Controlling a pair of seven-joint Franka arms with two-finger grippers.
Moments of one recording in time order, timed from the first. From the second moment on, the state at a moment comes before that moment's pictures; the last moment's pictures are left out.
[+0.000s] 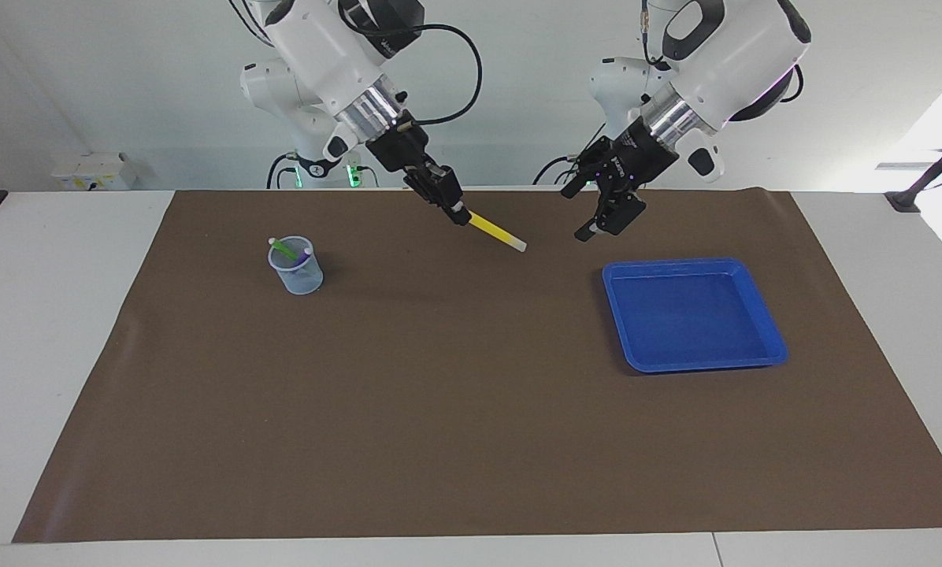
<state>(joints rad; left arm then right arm) -0.31 -0.05 -0.06 -1.75 -0.60 1.95 -1.82 0.22 -0.11 0.26 -1.97 0.63 2.41 1.07</state>
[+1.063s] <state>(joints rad) -0.44 -0.05 -0.07 -1.88 -0.60 2.15 -1.83 0.29 -0.14 0.26 -2.02 0.63 2.49 1.14</state>
